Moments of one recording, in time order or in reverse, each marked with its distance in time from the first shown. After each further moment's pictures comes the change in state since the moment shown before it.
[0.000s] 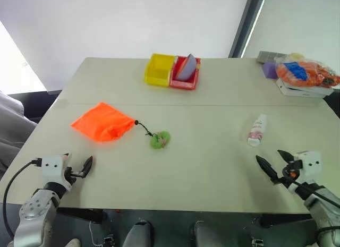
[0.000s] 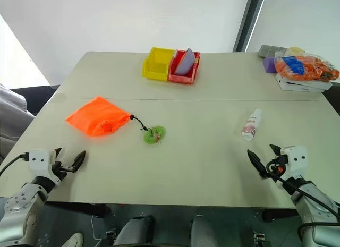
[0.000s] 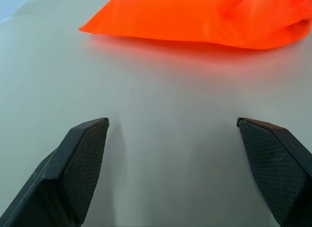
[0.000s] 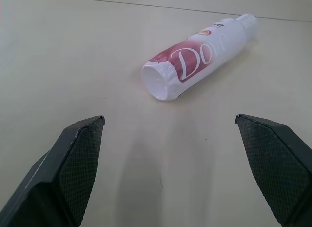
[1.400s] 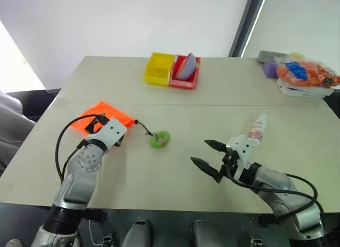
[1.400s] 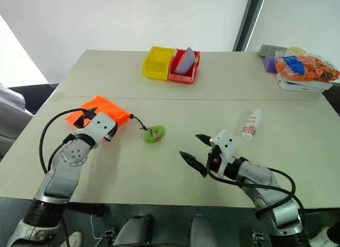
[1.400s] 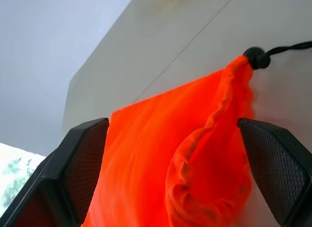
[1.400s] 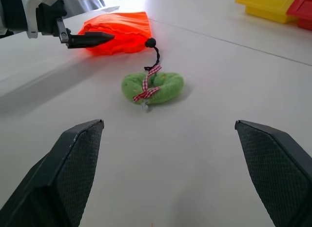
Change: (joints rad) left arm -0.411 0.042 -0.447 -0.145 0.676 0.304 0.126; right arm -0.174 0.014 0.462 -0.376 0.055 0.260 0.014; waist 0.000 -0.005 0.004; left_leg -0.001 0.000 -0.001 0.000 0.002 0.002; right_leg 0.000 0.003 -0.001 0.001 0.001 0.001
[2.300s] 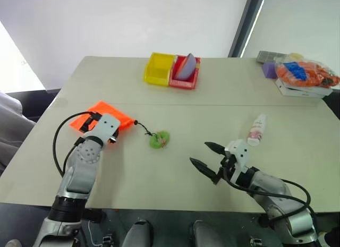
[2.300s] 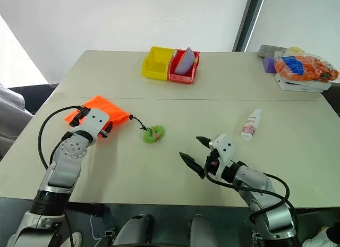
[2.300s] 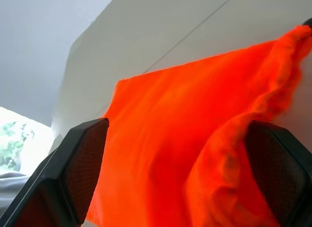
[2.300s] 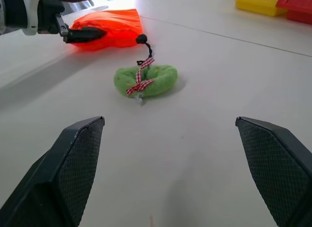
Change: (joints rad) left arm -0.069 -0.034 0.059 0.106 -0.045 0.044 0.046; right arm 0.045 0.057 0.008 0.023 -0.056 -0.064 -0.011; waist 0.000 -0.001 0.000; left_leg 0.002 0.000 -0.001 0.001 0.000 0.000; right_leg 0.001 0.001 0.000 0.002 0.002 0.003
